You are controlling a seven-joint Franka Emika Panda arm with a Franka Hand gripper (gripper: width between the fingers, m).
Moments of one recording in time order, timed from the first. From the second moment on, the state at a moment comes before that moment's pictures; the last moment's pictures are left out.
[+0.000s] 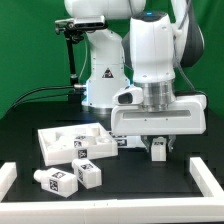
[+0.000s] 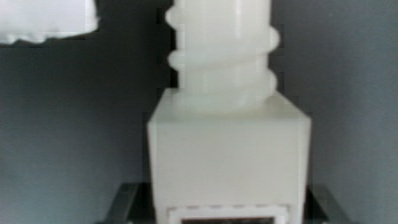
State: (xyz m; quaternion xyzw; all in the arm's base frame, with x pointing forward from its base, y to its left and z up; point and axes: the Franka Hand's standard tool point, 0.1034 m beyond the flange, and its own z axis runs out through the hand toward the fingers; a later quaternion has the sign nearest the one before) arm 0.434 0.105 0.007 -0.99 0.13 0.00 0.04
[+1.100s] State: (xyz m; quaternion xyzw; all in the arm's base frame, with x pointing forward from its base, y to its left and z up) arm 0.437 0.086 0.037 -1.00 0.08 0.02 0.04
